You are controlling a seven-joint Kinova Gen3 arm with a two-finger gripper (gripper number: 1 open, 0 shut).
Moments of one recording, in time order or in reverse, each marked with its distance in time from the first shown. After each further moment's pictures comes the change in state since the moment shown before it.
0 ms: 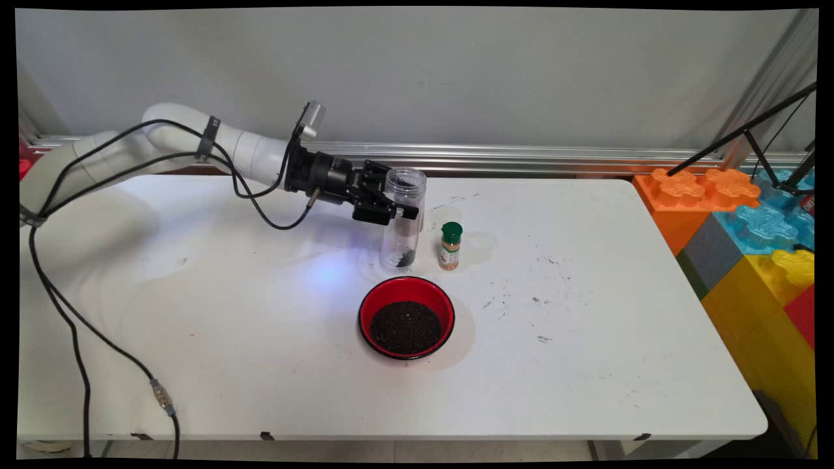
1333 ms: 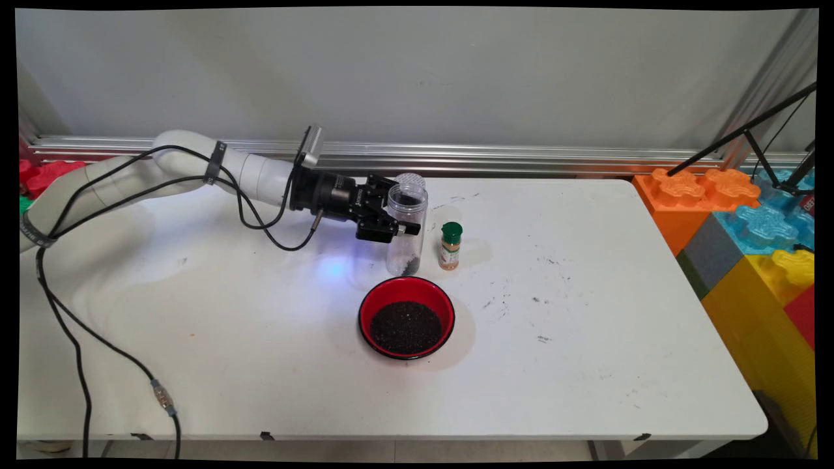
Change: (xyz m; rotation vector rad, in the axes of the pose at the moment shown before) arm -0.032 0.008 0.012 0.003 0.035 0.090
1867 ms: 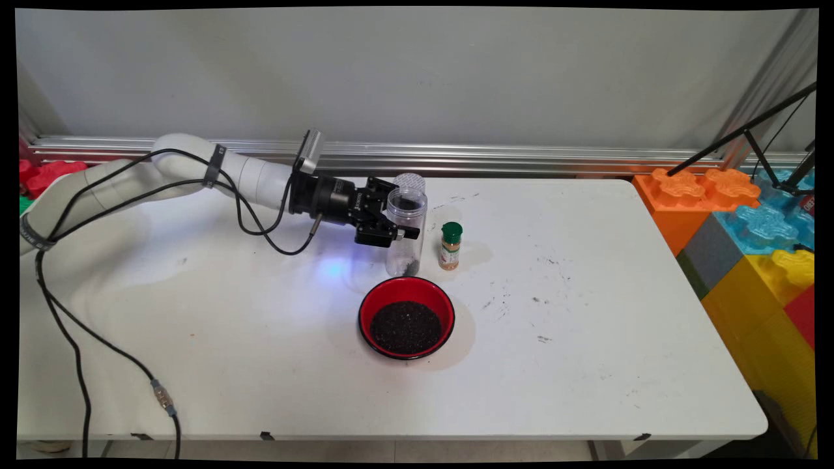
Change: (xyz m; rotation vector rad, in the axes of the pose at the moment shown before) arm -0.003 0.005 0.000 -0.007 0.000 0.020
